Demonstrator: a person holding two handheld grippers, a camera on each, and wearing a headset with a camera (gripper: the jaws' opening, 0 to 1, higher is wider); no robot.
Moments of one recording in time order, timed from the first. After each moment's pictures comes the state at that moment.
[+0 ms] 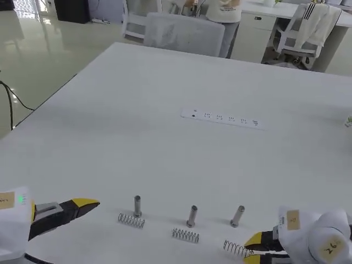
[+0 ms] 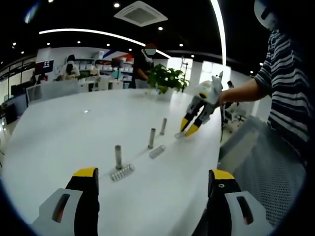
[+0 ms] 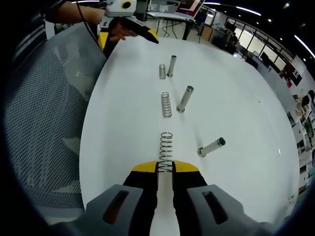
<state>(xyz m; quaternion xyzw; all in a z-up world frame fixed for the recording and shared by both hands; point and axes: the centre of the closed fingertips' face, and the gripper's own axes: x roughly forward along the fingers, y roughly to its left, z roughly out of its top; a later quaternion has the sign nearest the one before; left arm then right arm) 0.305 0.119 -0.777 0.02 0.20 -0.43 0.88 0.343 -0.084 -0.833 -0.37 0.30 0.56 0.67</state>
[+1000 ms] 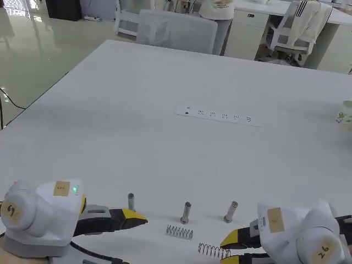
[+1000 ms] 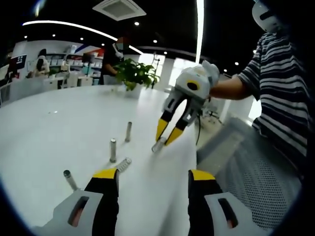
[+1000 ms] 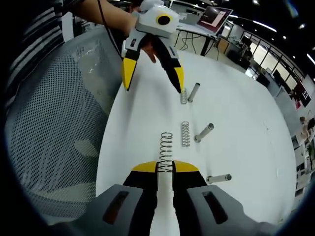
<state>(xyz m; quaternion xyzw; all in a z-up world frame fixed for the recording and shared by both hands) 0.303 0.035 -0.779 0.01 0.22 -0.56 0.80 0.313 -0.044 -0.807 -0.39 0.25 0.62 0.64</state>
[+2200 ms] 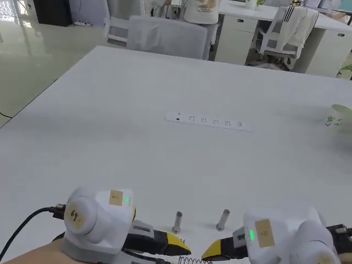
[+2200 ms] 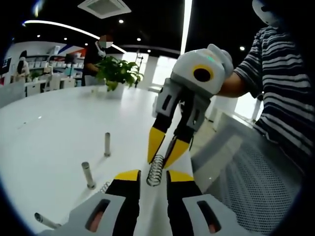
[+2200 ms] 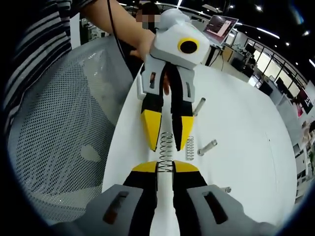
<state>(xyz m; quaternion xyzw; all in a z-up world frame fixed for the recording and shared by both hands) 0.310 -0.026 -0.781 0.02 0.21 -0.62 0.76 0.301 -0.027 -0.792 -0.38 0.23 0.64 0.63</state>
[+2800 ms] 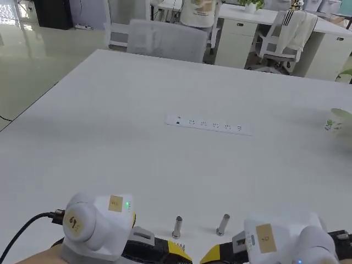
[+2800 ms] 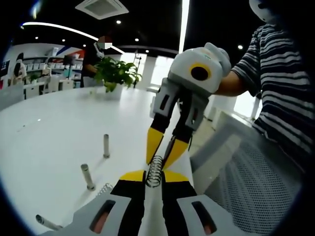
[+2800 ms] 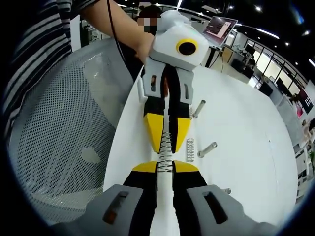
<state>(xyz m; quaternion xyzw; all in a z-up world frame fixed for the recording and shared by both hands) 0.308 -0.026 -0.779 0.03 0.20 -0.62 0.76 0.300 -0.024 -0.789 -0.37 0.22 0.65 0.63</state>
